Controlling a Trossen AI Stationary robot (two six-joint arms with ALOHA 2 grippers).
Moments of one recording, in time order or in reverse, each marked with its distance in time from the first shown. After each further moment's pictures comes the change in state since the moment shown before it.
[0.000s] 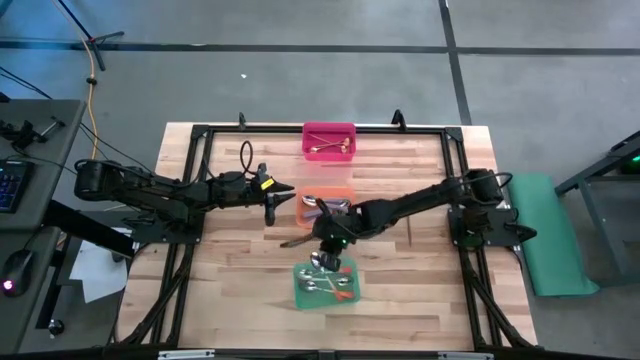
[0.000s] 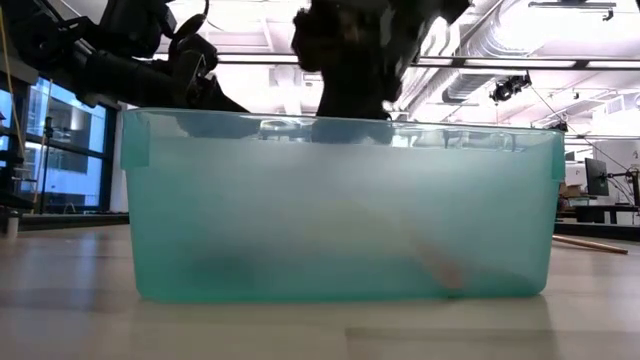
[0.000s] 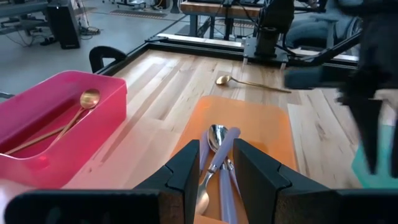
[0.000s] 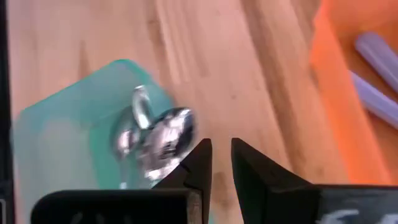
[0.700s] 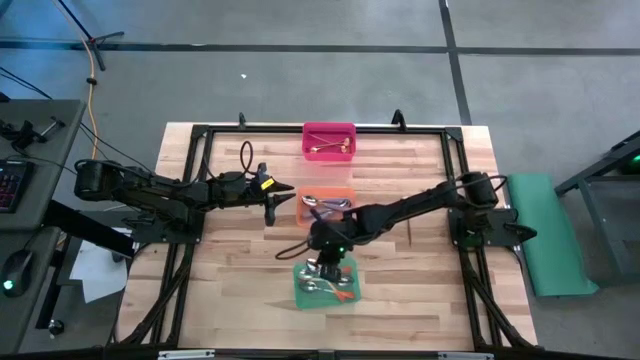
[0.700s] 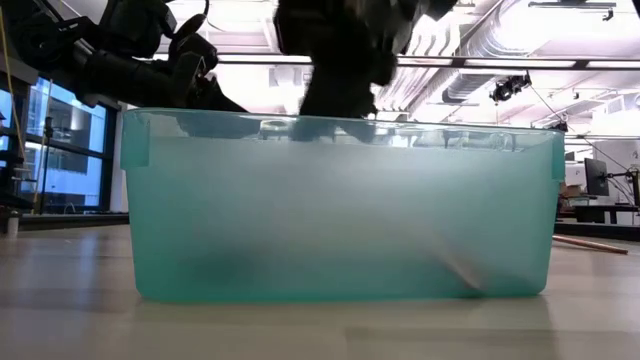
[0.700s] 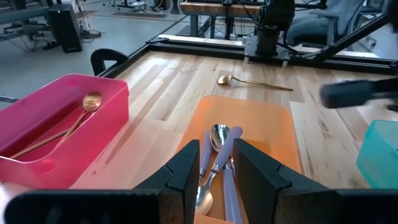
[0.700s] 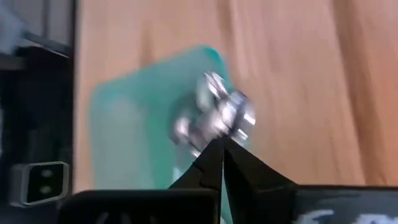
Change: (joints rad) left arm 0.000 0.000 0.000 0.000 -0.005 0.027; right arm 0.025 0.048 0.070 0.008 -0.164 -0.057
